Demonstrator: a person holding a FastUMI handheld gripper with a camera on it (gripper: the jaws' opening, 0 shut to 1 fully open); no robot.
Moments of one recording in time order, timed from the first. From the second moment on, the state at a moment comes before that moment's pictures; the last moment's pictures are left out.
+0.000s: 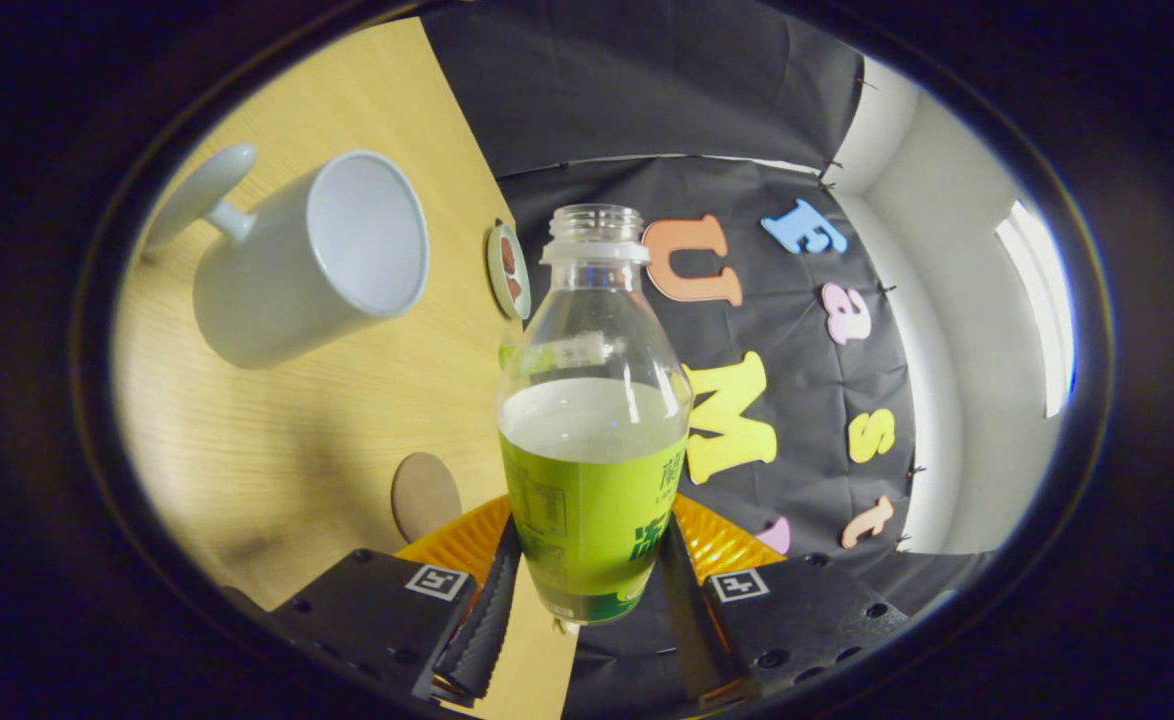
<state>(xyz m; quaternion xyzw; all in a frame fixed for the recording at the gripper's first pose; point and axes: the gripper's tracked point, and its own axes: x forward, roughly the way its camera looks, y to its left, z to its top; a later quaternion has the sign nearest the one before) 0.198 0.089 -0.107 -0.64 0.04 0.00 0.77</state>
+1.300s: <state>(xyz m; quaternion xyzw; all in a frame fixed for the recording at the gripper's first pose) 0.206 0.106 -0.090 -0.78 0.01 0.00 0.63</state>
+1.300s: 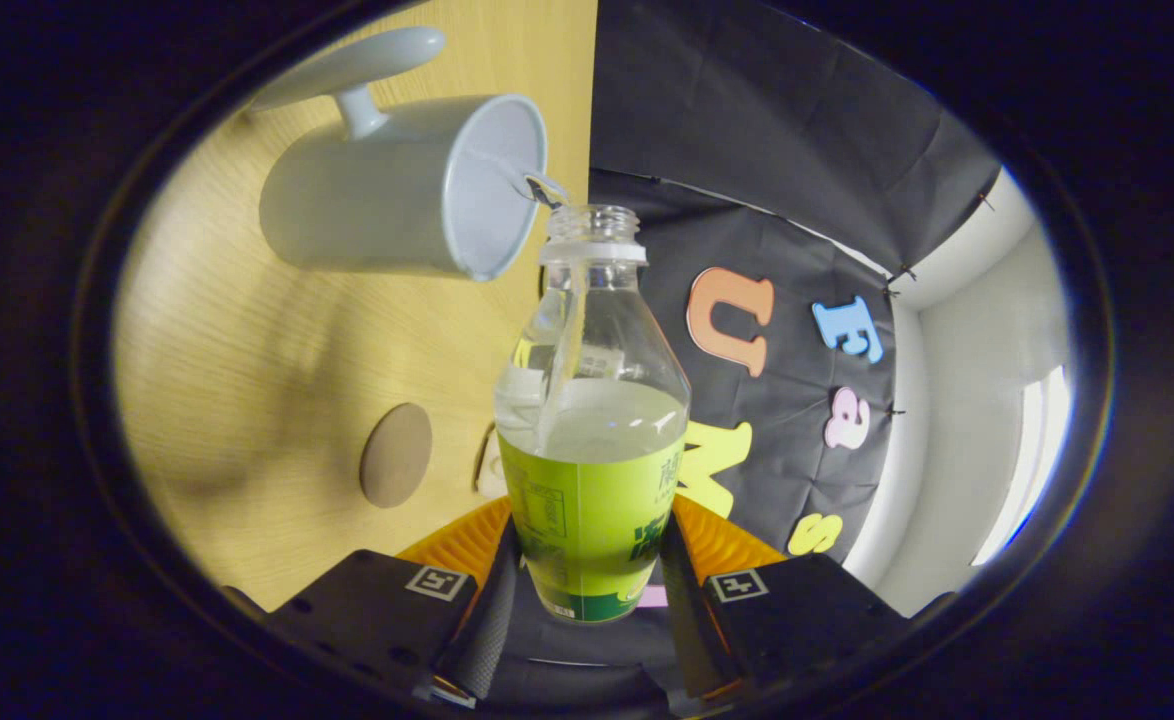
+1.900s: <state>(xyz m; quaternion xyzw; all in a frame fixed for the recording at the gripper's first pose) 0.203 0.106 -0.089 -0.80 0.00 -0.02 0.60</state>
